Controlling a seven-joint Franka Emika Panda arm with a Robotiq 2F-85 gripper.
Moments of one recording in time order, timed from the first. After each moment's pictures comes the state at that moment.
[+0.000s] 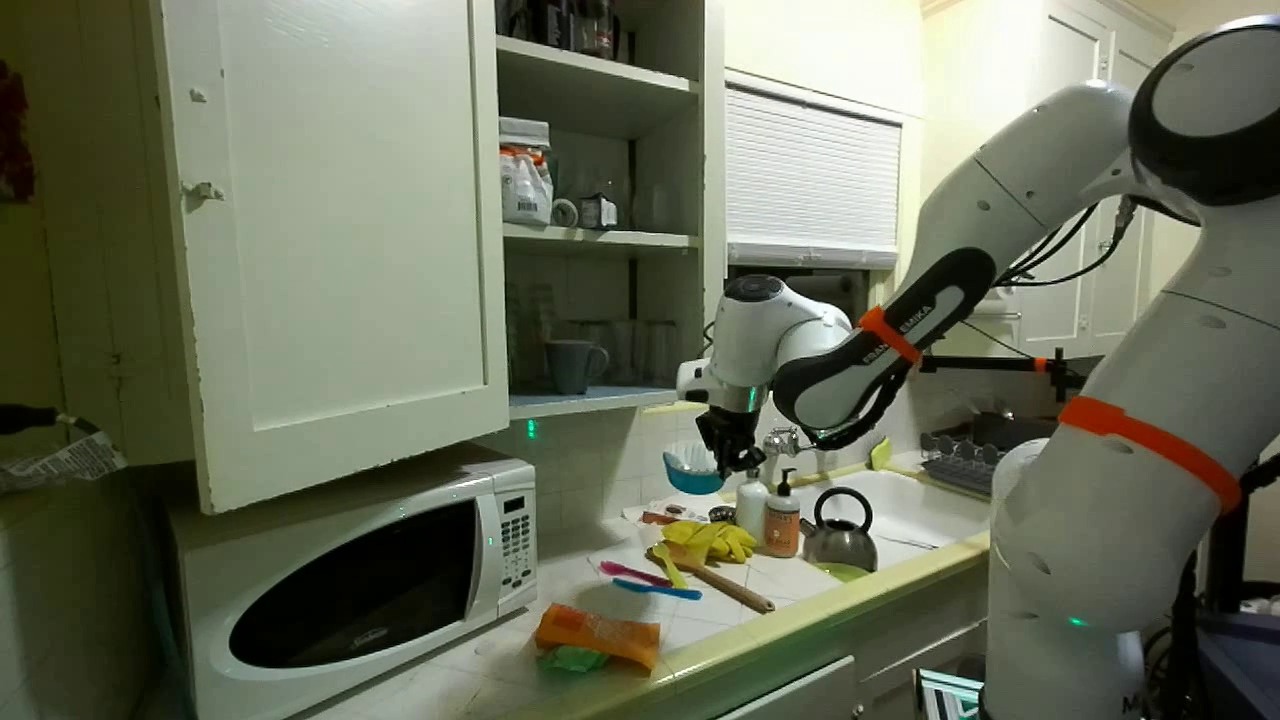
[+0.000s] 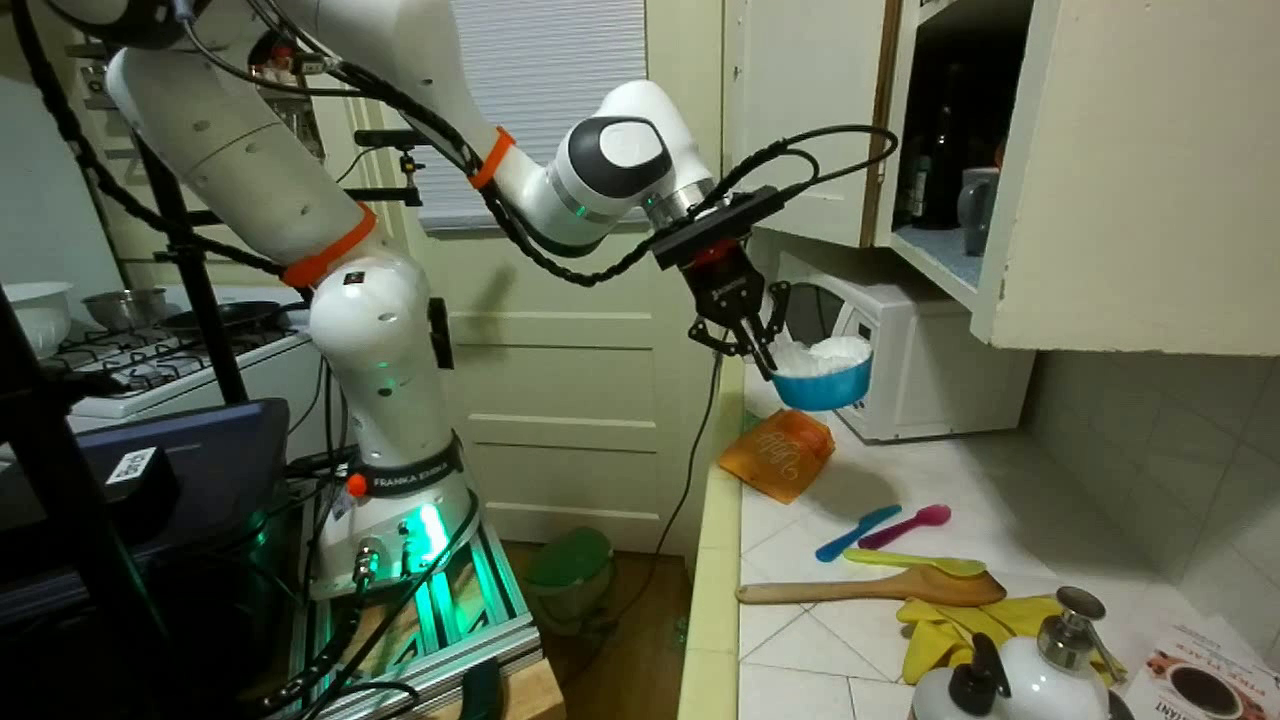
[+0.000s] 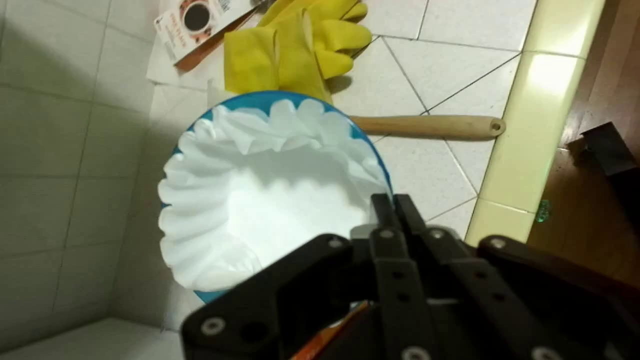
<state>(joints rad) -0.17 -0.54 -0.37 -2.74 -0.97 2.54 -0.92</state>
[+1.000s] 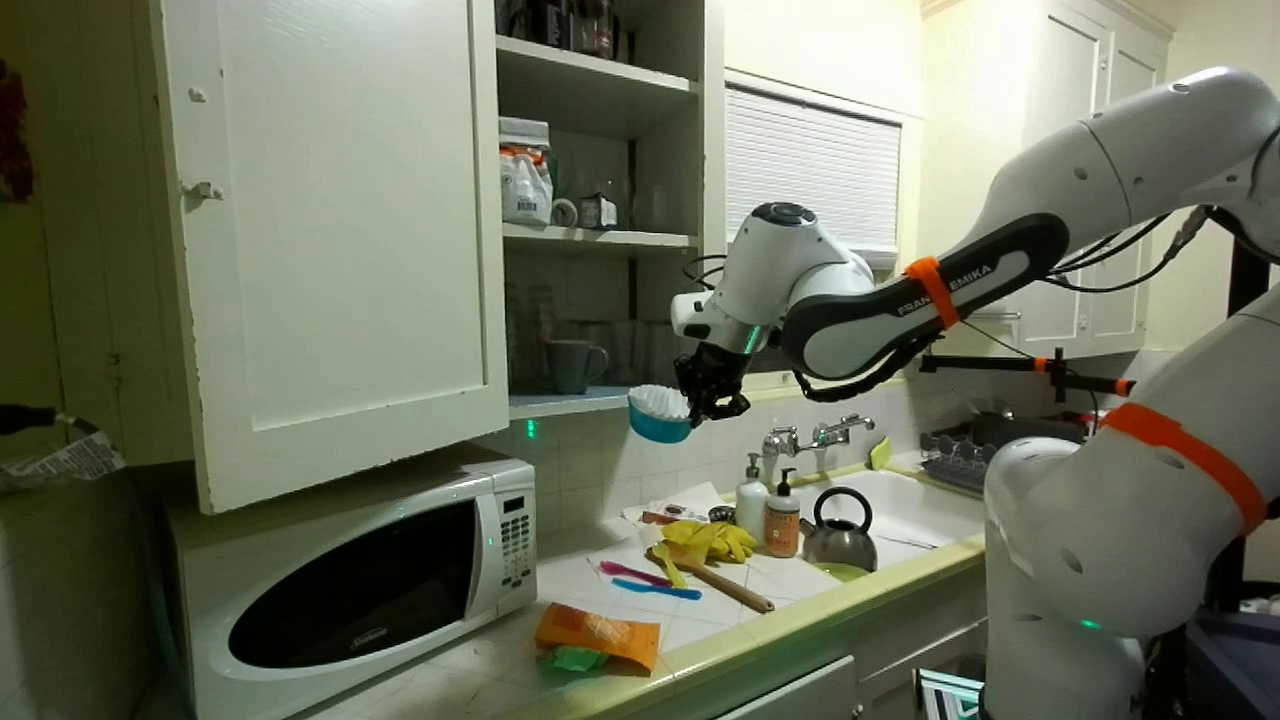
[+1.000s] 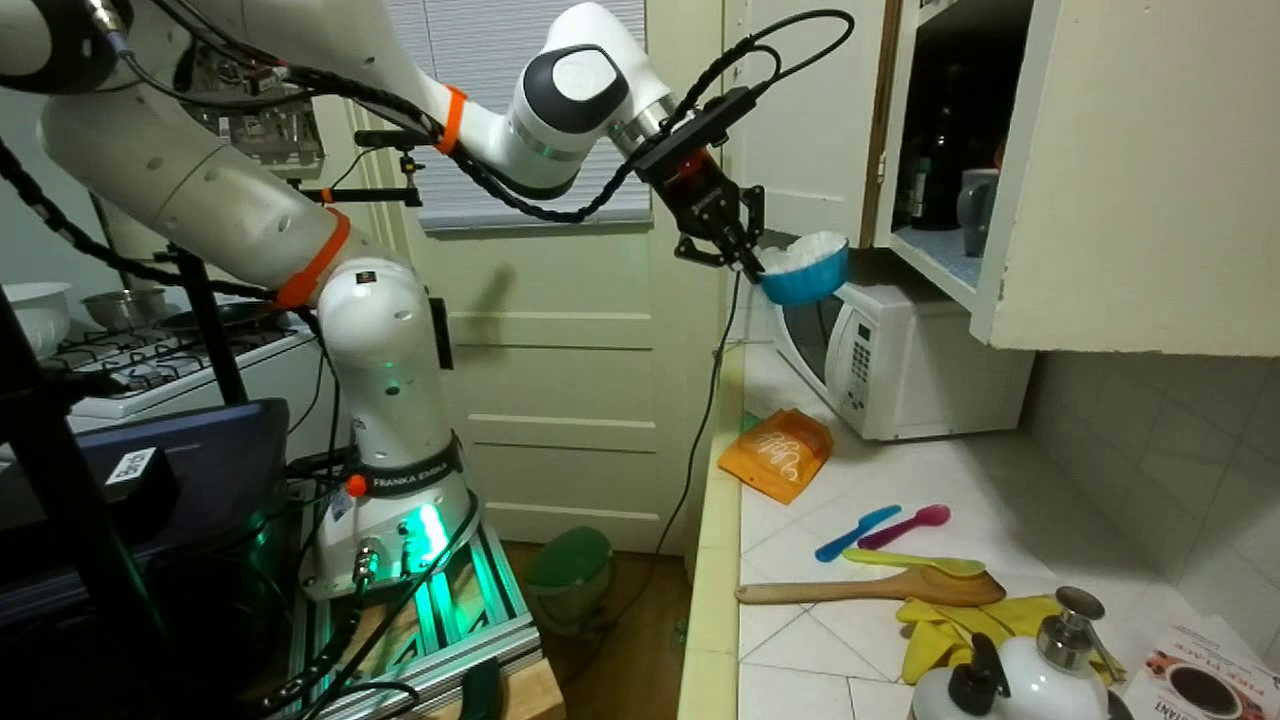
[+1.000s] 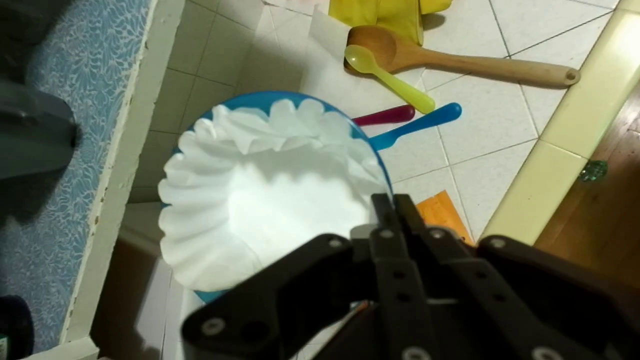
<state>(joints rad) -0.05 -0.79 -0.33 -2.74 -0.84 2.48 -1.10</state>
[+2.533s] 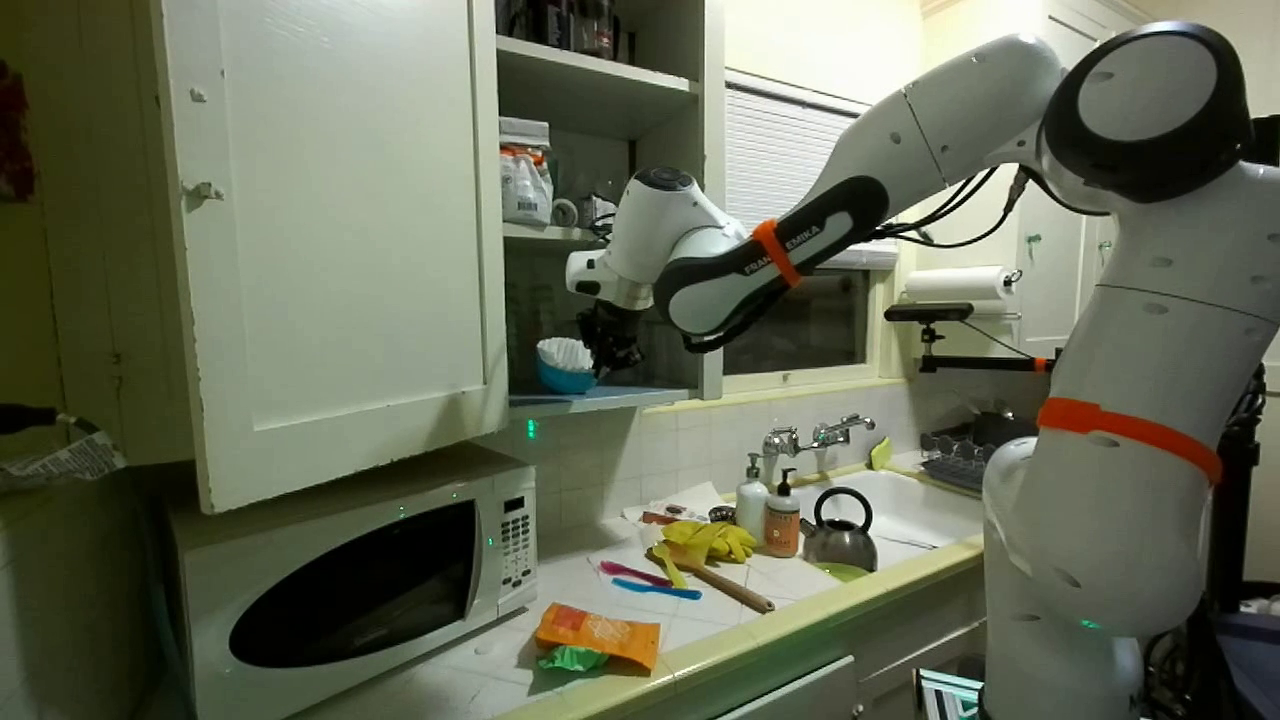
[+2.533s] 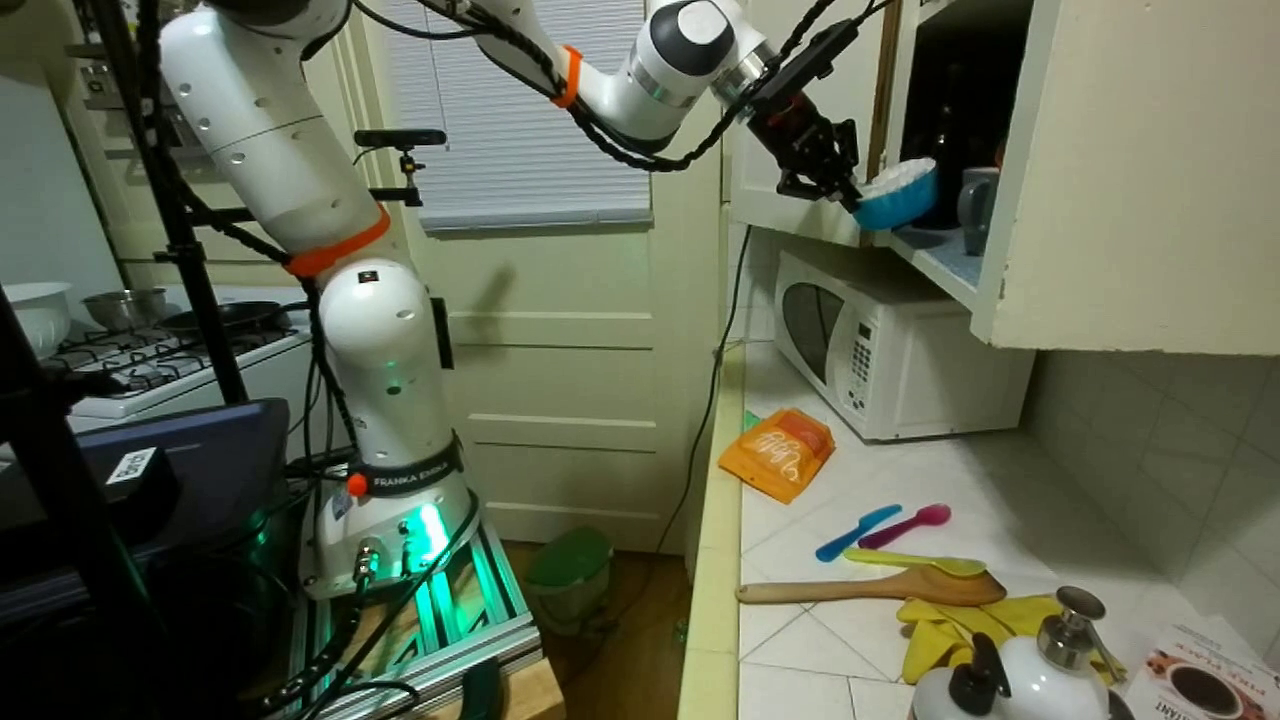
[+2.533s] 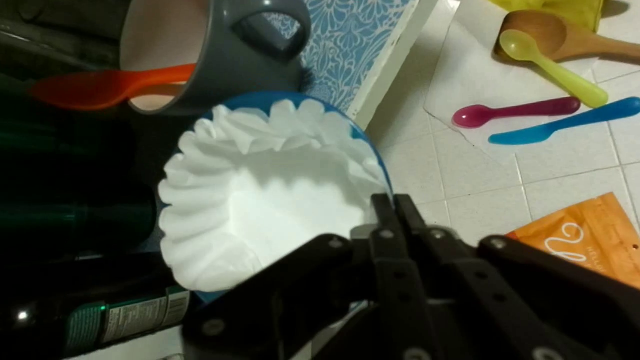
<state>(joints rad) -0.05 -0.34 -0.20 -2.29 -0.74 2.55 -1.13</state>
